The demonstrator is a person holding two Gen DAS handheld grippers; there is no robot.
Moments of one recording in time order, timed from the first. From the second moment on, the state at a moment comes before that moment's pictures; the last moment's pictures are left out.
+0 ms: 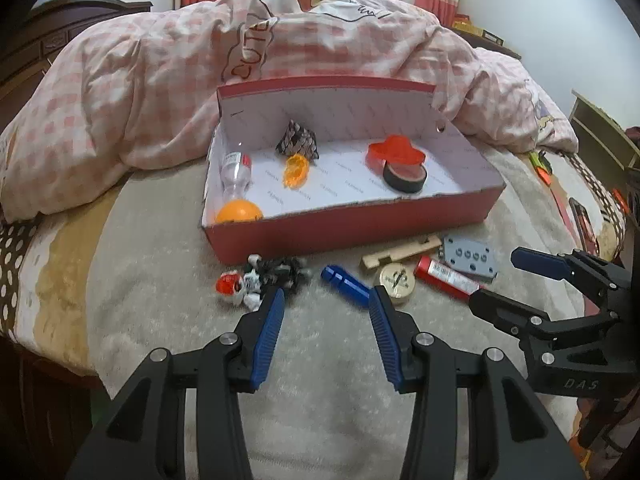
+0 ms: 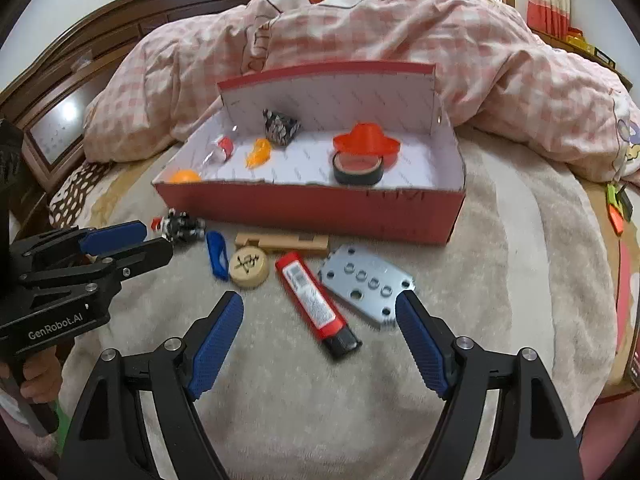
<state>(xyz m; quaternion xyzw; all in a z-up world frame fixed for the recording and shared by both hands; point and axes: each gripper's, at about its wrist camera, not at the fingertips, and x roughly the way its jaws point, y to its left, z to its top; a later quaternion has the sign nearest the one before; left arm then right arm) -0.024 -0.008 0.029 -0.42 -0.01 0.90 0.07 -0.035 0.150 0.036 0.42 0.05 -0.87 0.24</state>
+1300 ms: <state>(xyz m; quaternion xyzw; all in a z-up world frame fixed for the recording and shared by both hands) -0.062 -0.039 -0.011 -0.43 -0.05 0.90 -0.01 -0.009 0.138 -0.006 0.40 0.08 -0.88 0.23</state>
